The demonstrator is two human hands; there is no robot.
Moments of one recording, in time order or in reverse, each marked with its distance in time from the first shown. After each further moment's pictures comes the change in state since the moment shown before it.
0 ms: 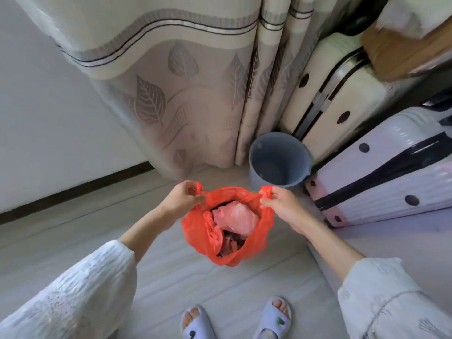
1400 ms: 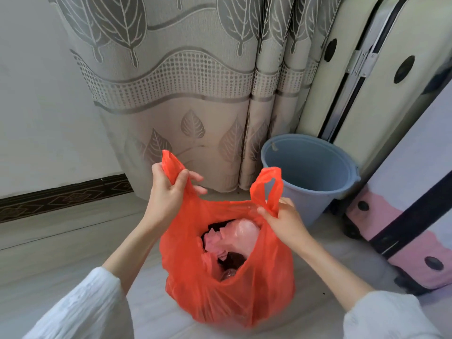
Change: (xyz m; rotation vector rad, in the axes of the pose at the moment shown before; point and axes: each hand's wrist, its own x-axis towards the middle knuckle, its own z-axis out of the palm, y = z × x) left_hand 0.208 -0.229 0.093 -0.321 0.469 0.720; right_hand 0.241 0.252 0.100 -0.357 0.332 -0.610
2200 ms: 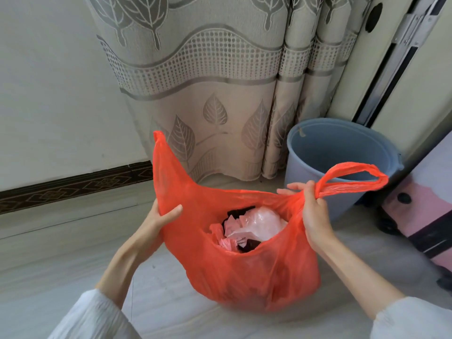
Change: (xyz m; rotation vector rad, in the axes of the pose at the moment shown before) left_hand -0.035 -0.073 -0.083 -0.132 -0.251 -0.424; right_hand -0.001 -0.004 0.024 0.874 0.186 0.286
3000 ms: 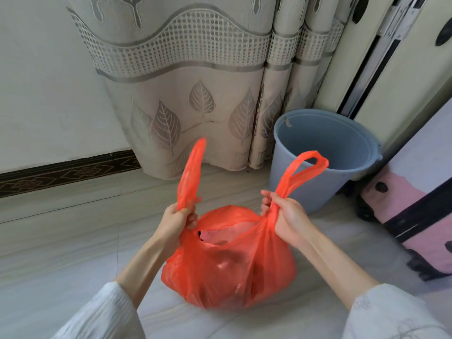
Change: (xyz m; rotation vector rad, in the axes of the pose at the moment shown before) left_hand 0.014 -0.027 0.074 -0.236 0.202 -0.049; right_hand -0.011 0.012 0.002 0.379 -0.180 0.425
